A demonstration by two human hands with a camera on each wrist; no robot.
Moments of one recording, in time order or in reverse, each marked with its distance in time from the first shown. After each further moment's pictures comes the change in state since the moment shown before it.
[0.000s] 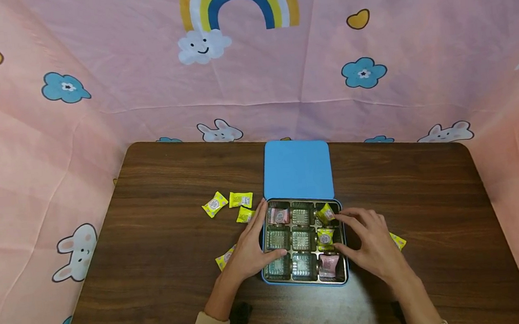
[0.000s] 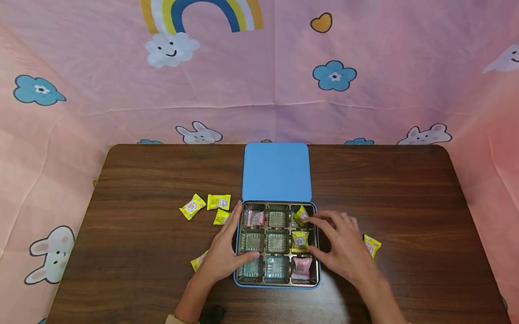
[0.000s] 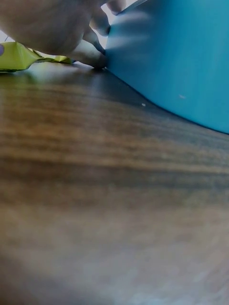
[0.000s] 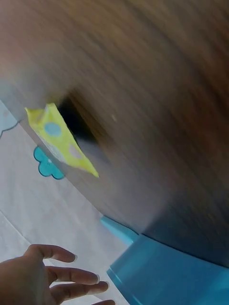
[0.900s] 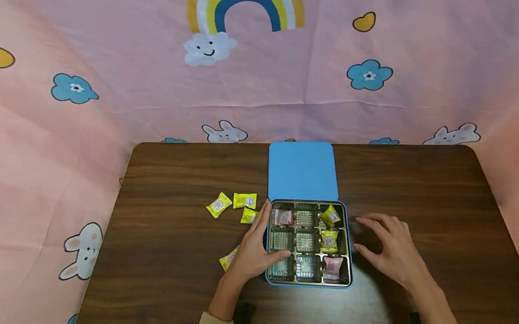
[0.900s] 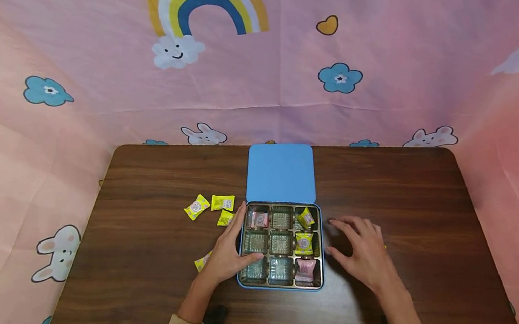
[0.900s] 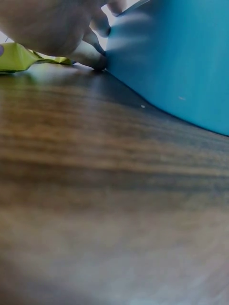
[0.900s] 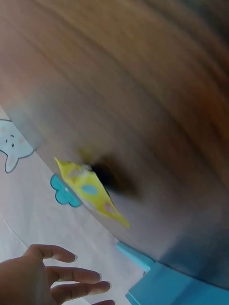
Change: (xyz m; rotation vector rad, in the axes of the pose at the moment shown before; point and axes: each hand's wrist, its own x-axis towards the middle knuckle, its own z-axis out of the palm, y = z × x) left_hand -0.001 0.003 -0.003 -0.007 -0.005 -0.005; right_hand -0.023 0.020 -0.008 0.000 0.051 0.069
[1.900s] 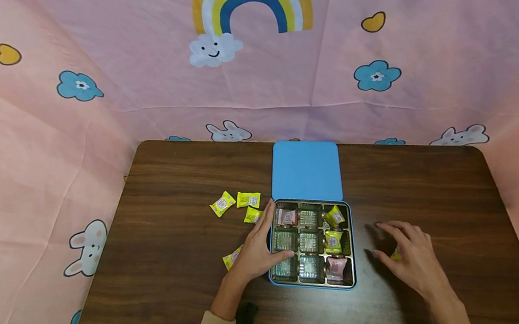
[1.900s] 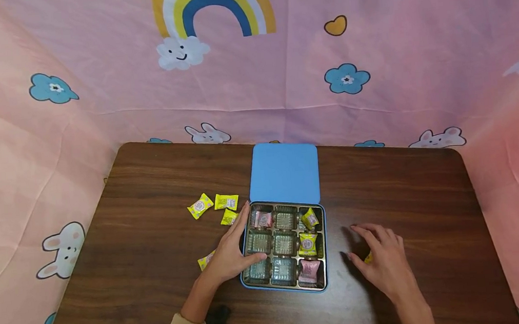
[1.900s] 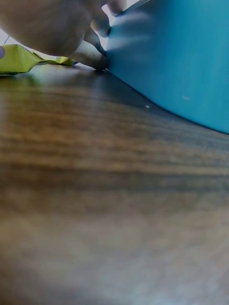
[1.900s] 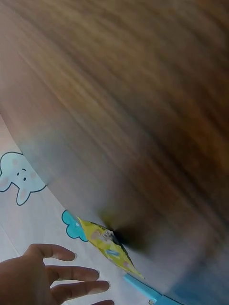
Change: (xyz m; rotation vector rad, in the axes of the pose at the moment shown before) left_hand 0.000 0.003 0.001 -0.011 -0.023 -0.046; right_hand -0.026 0.021 -0.010 -0.049 0.001 0.063
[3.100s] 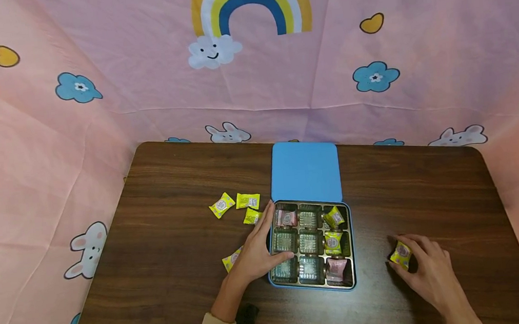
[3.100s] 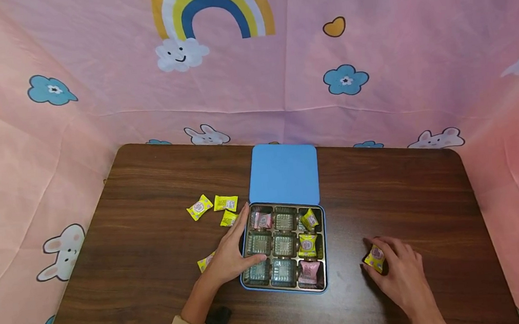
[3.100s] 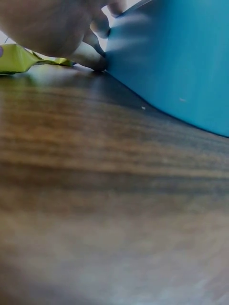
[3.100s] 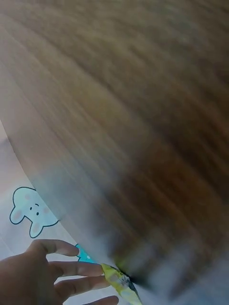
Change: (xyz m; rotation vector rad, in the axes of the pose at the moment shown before) left_hand -0.001 -0.003 0.001 -0.011 0.005 0.029; right_hand -0.034 0.014 -0.009 -0.057 -0.062 0.156
